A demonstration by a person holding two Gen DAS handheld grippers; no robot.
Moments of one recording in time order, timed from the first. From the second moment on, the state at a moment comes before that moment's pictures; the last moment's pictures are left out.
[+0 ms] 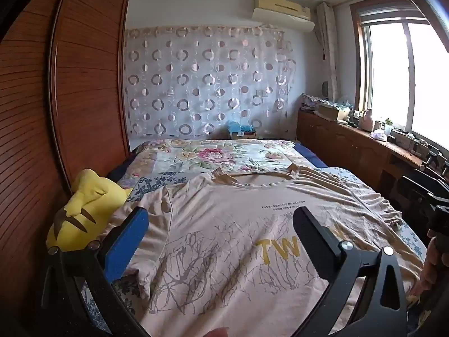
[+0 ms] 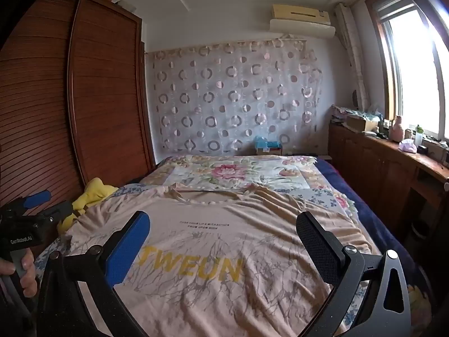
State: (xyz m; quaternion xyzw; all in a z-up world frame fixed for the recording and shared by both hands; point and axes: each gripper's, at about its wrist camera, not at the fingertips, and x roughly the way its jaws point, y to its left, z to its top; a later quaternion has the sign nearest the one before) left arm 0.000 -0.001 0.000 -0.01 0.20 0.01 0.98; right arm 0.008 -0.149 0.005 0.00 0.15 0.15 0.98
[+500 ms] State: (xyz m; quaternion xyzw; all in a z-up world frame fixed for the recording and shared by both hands) left arm 0.000 -0.001 0.000 -0.01 0.20 0.01 0.98; right arm 0.010 -0.150 0.004 0.00 0.15 0.15 0.98
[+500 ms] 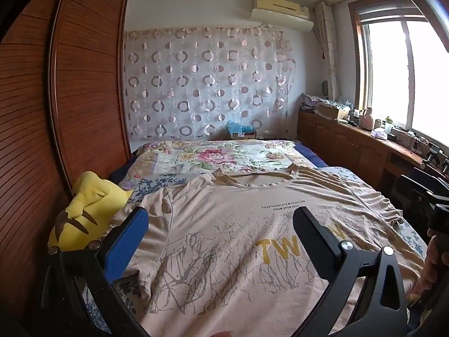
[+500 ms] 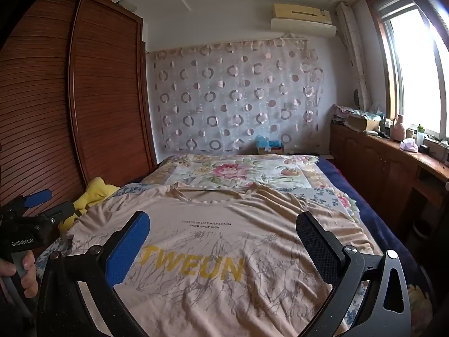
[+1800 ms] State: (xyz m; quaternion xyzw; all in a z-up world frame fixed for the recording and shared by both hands) left arm -0.001 -0.003 0.003 -0.01 0.19 0.01 0.98; right arm 0.010 -0.149 0.004 0.01 0.16 0.15 0.98
